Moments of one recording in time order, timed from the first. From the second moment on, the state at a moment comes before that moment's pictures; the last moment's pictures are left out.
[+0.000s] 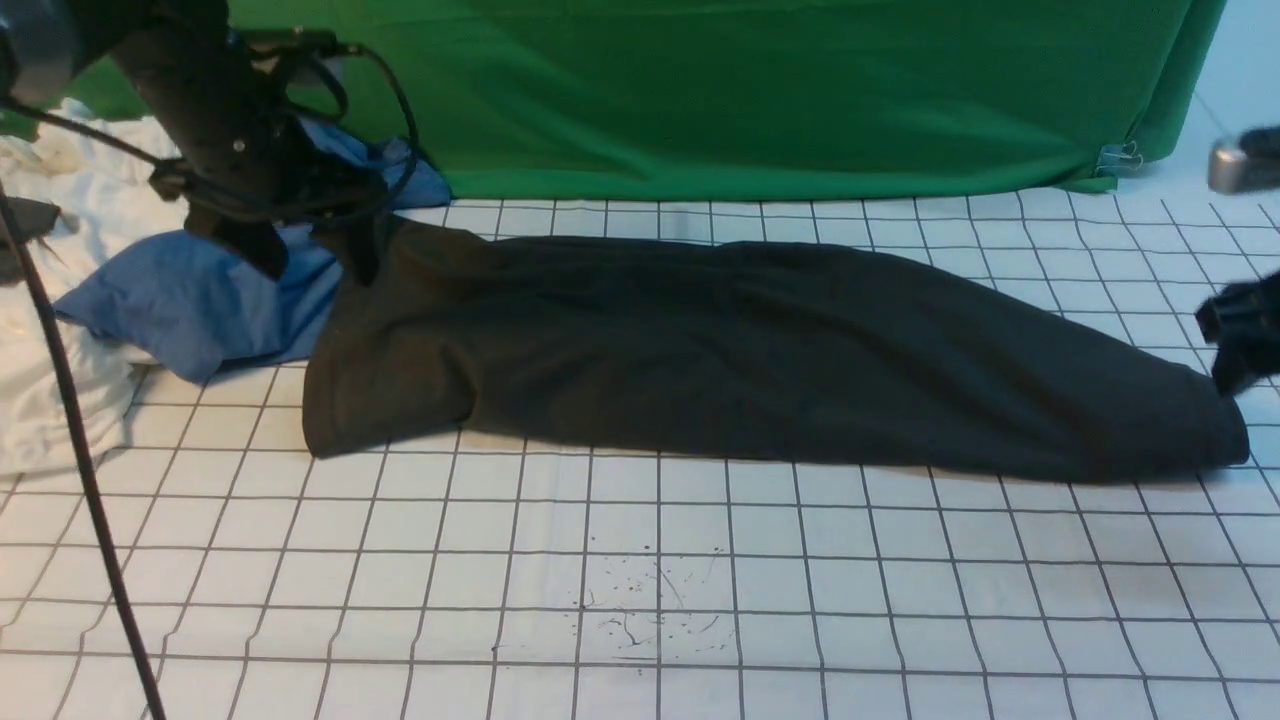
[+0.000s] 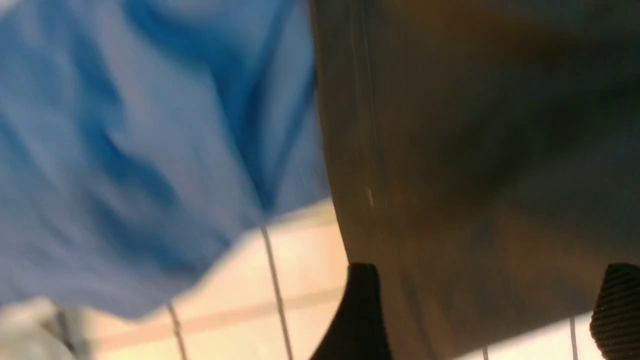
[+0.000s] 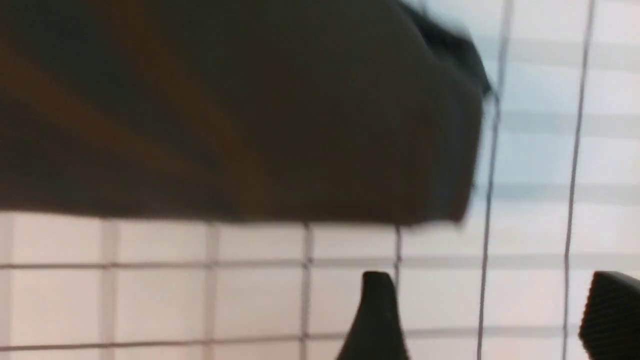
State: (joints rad) right arm -0.10 1.70 -1.27 -0.02 0.83 -0.08; left arm 0.02 2.11 -1.91 -0.19 1.21 0.23
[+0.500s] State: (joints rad) right arm -0.16 1.78 -1.13 0.04 0.49 -0.04; left arm 0.02 1.96 -1.43 -0.22 0.89 0.19
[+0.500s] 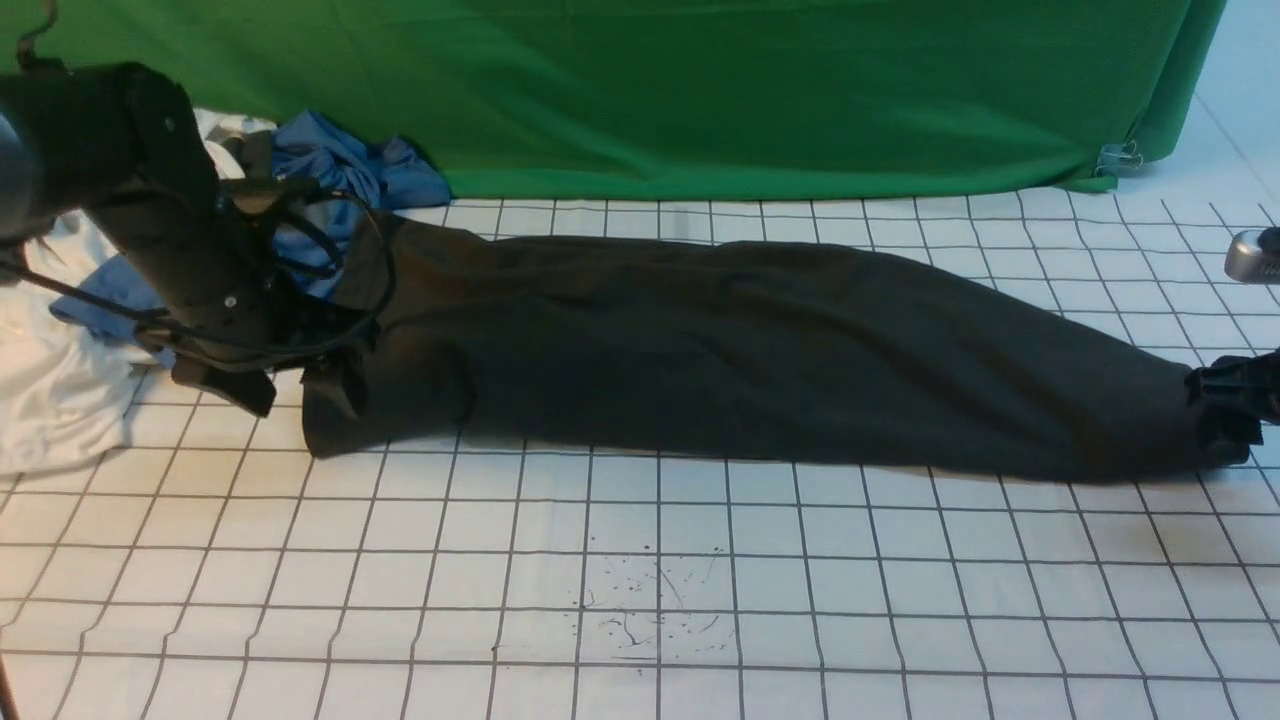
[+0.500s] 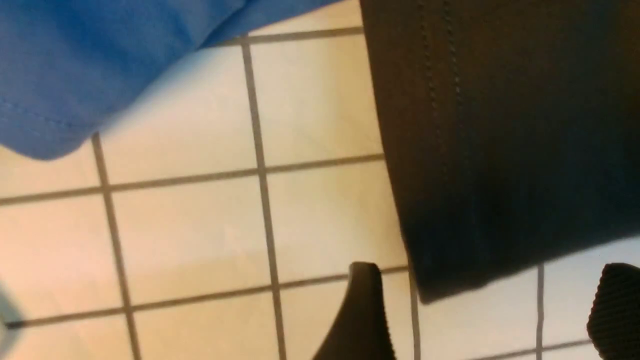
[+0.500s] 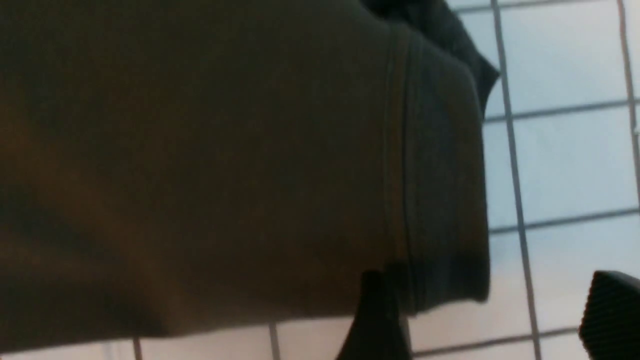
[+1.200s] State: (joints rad) right arm -0.09 1.84 -1.13 0.06 0.39 -0.04; left arm 0.02 2.01 -1.41 -0.28 0.83 0.30
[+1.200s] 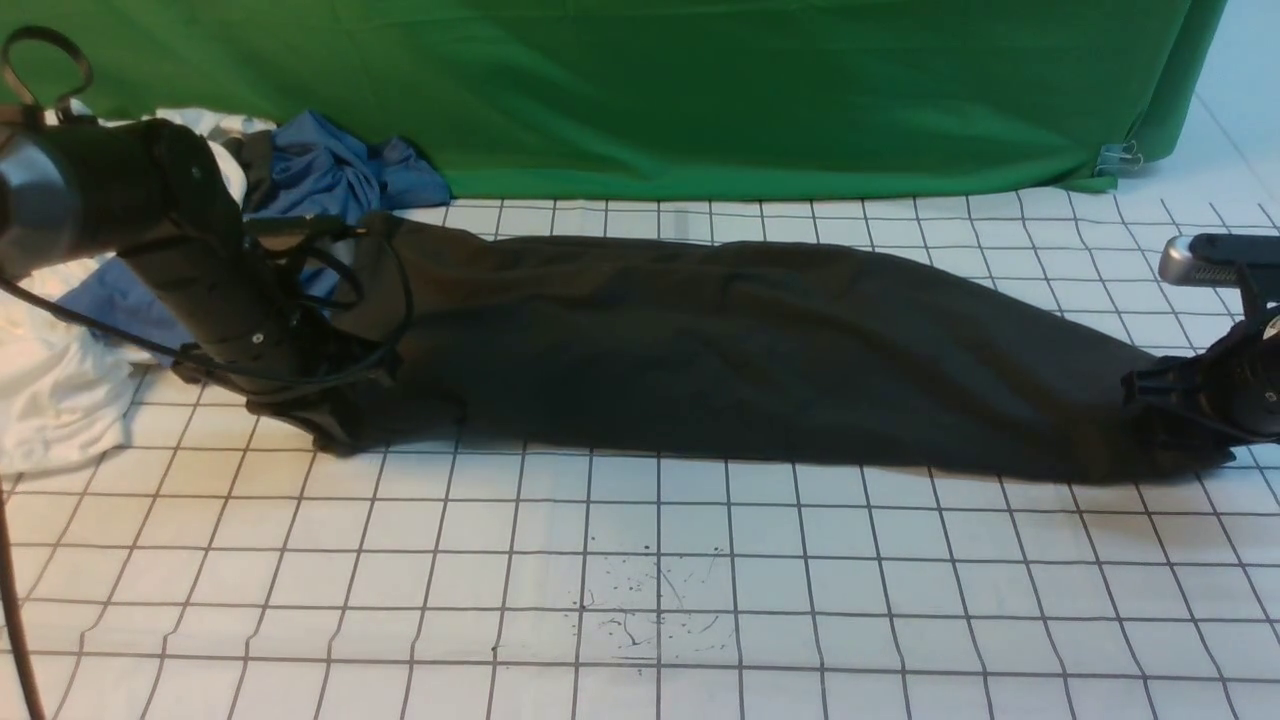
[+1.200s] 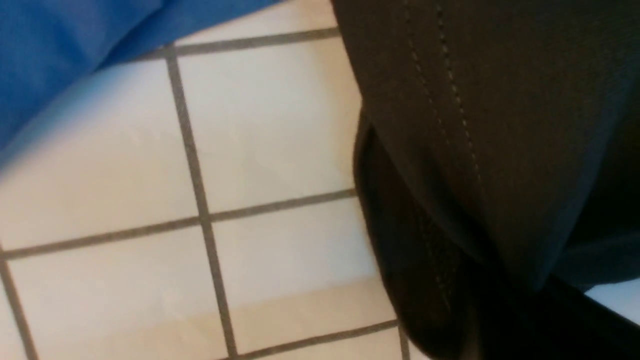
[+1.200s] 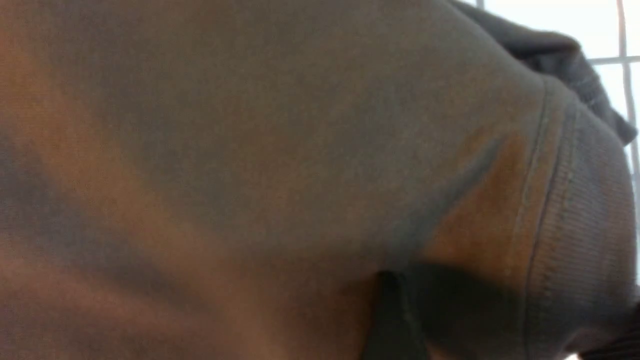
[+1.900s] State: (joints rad) right arm -0.15 1.84 -1.13 0.05 0.42 -0.12; left arm 0.02 1.96 -1.55 -0.20 0.99 0.39
